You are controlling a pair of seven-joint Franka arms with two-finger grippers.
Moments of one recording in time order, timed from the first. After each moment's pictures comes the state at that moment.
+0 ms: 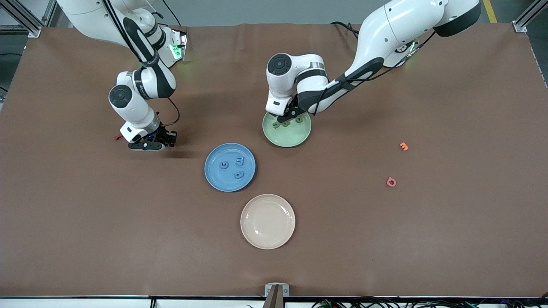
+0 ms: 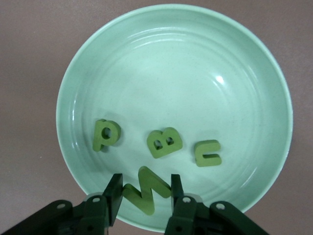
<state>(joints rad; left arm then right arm) -0.11 0.76 -0.94 -1.94 0.70 2.20 -1.84 0.29 0.24 -0.09 -2.60 0.09 2.87 0.16</state>
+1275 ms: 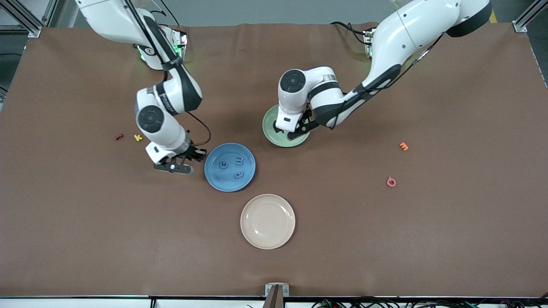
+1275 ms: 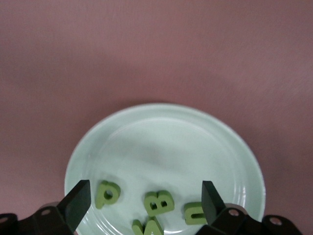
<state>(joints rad) 0.02 0.74 -0.95 -1.90 0.67 2.20 -1.69 0.50 0.39 -0.08 -2.05 0.09 2.42 0.54</state>
